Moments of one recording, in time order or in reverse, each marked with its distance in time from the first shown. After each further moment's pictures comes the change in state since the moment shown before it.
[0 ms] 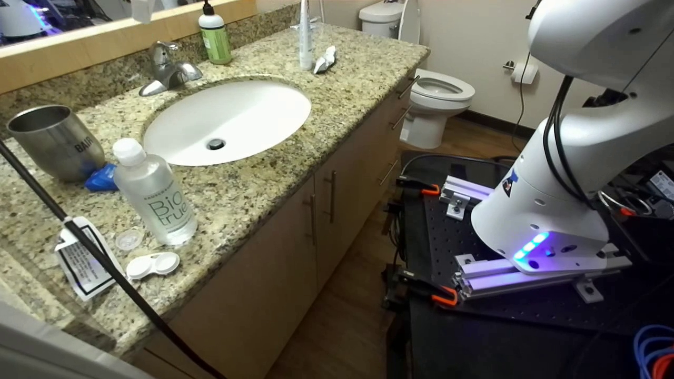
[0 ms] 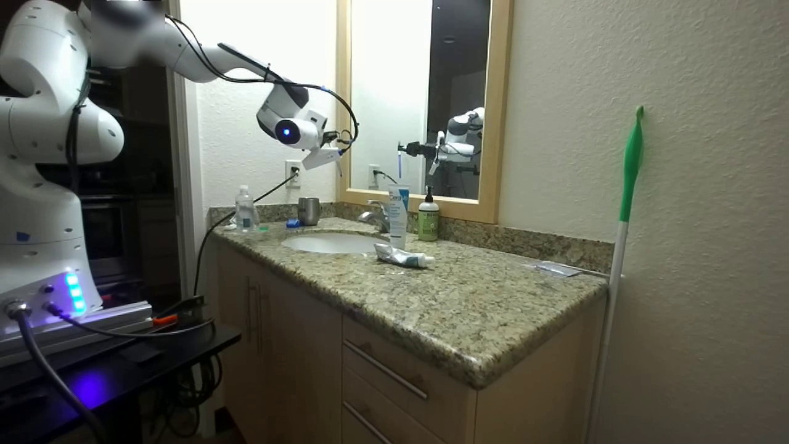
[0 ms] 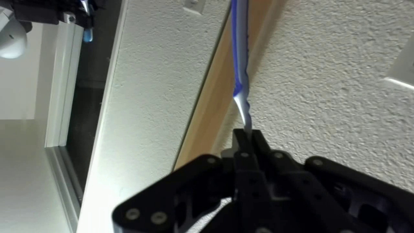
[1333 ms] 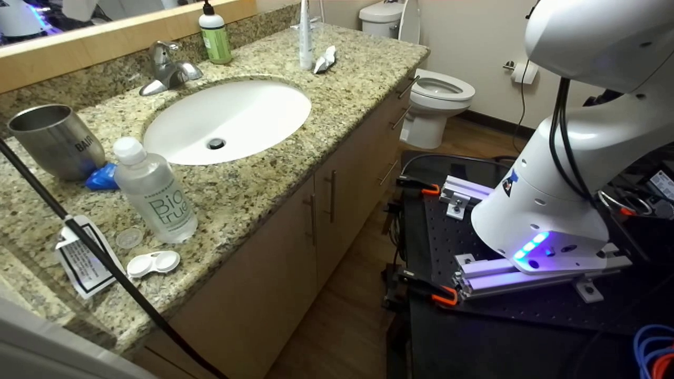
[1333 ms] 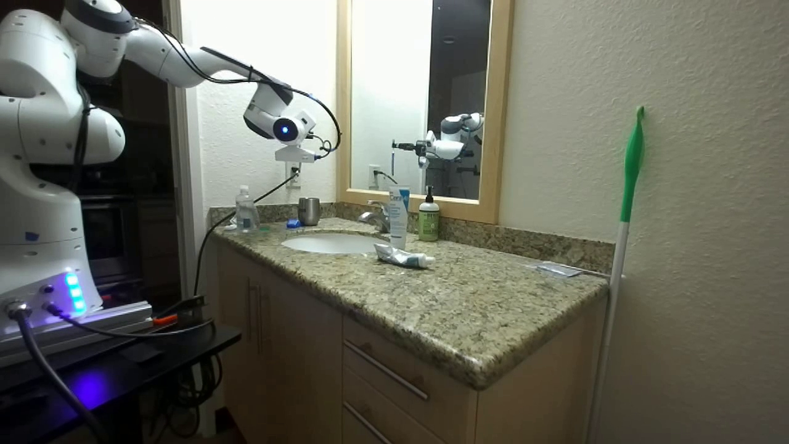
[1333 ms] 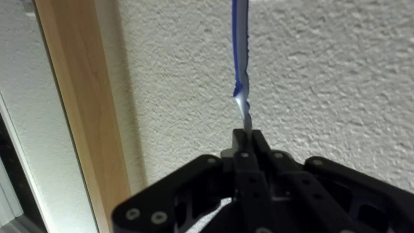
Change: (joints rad) arm 0.199 -0.117 -0.150 -0.025 -0.054 -0.253 0.531
